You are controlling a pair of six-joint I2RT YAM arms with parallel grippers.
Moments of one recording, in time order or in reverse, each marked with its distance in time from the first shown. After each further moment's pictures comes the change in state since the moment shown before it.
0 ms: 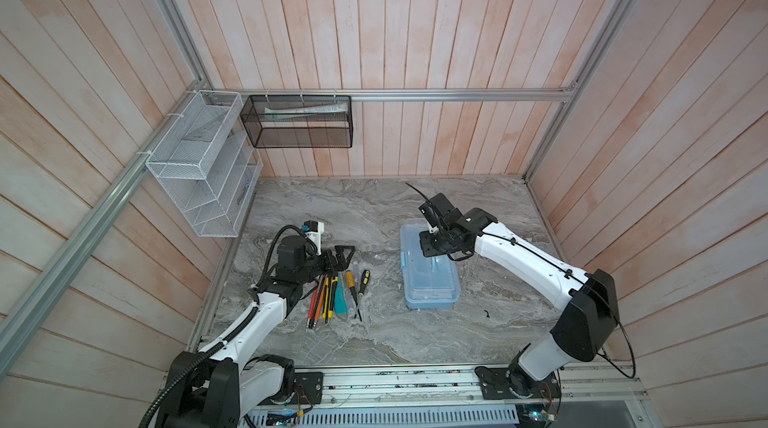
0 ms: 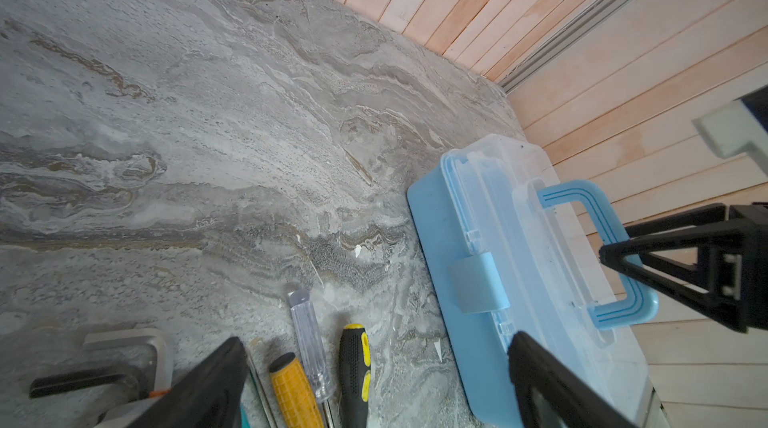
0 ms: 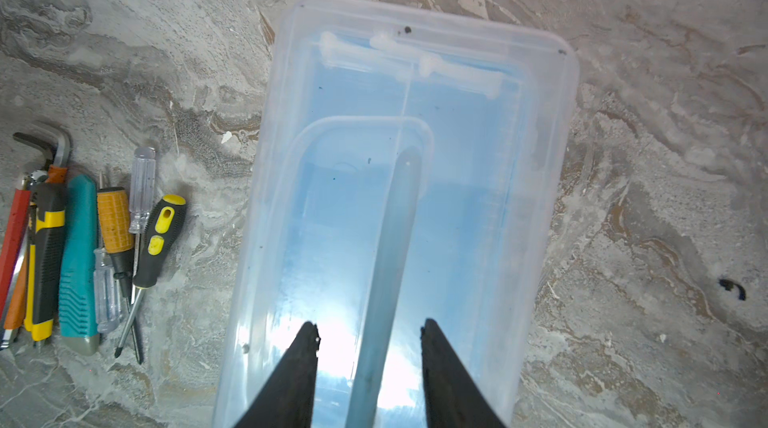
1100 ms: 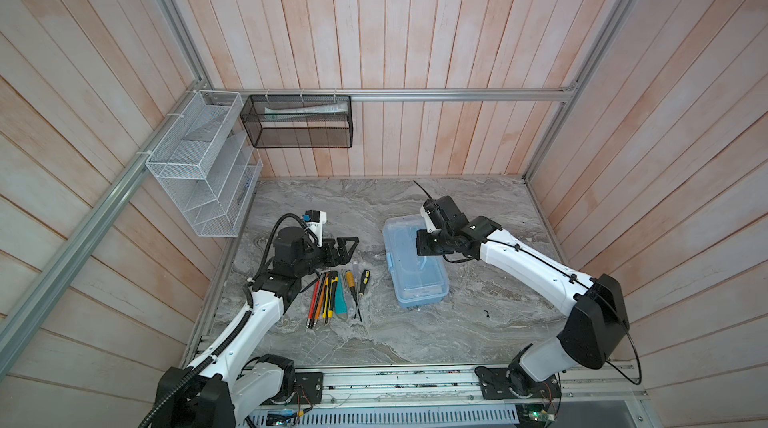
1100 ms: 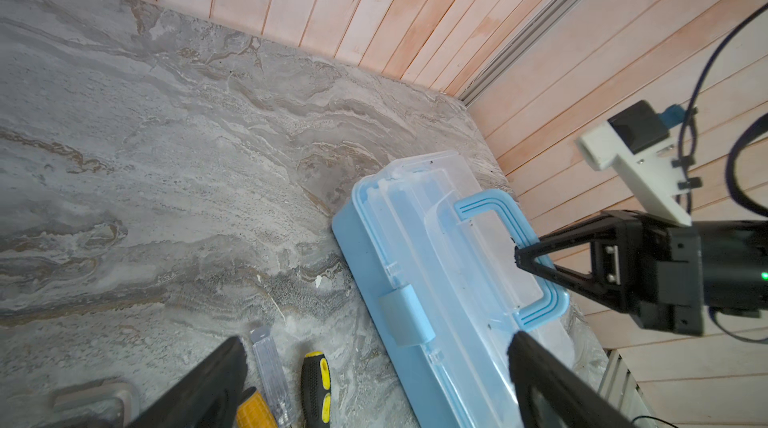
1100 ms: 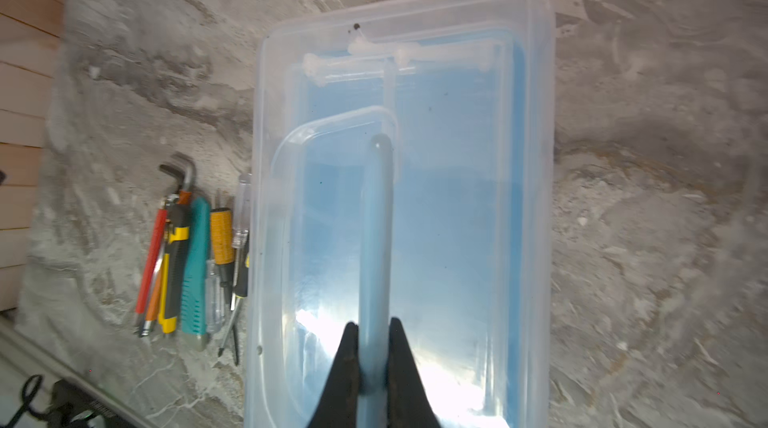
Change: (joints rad) left arm -0.023 -0.063 0.132 -0.101 0.026 0.038; right arm -0.050 -0.090 -0.178 0.310 -0.248 0.111
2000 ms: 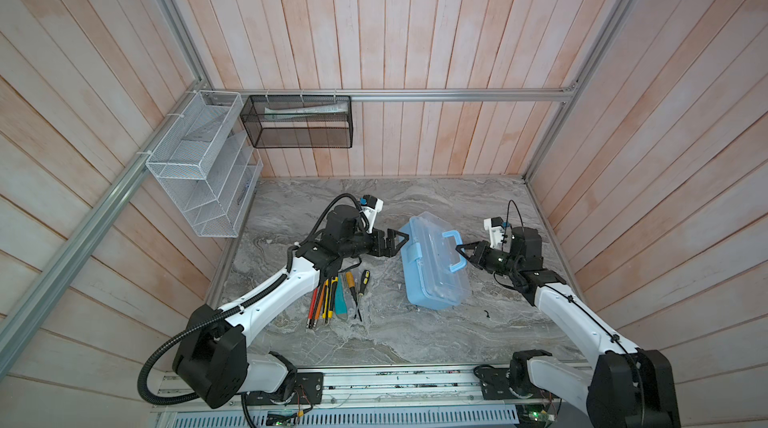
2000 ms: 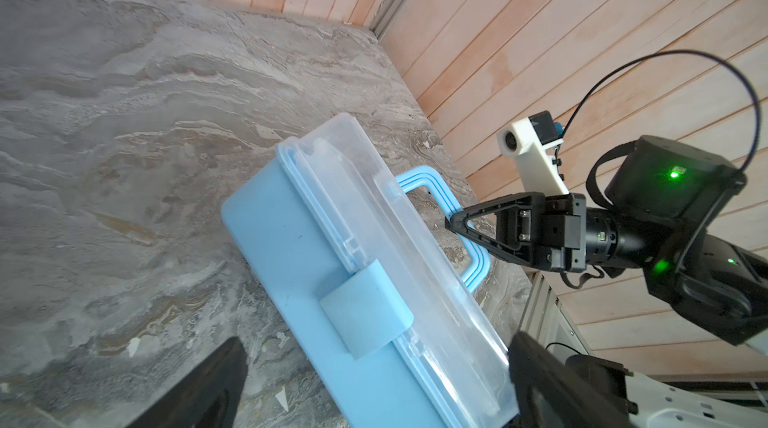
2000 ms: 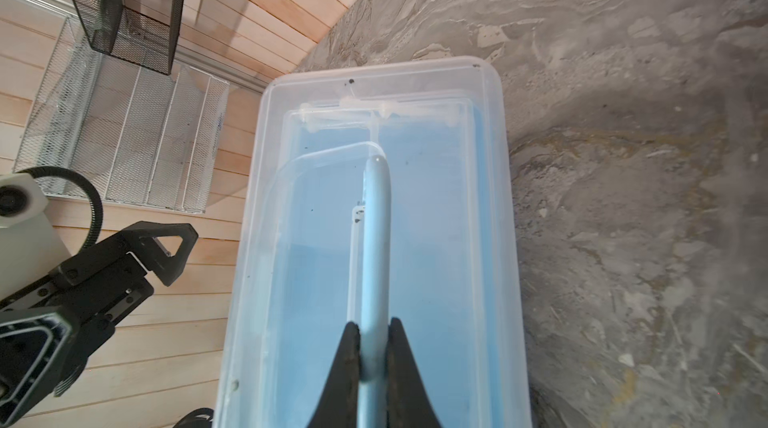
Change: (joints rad) left arm -0.364 0.344 0.354 -0.061 -0.041 -0.050; right arm -0.545 -0.401 -0.647 0.563 -0.555 0.098
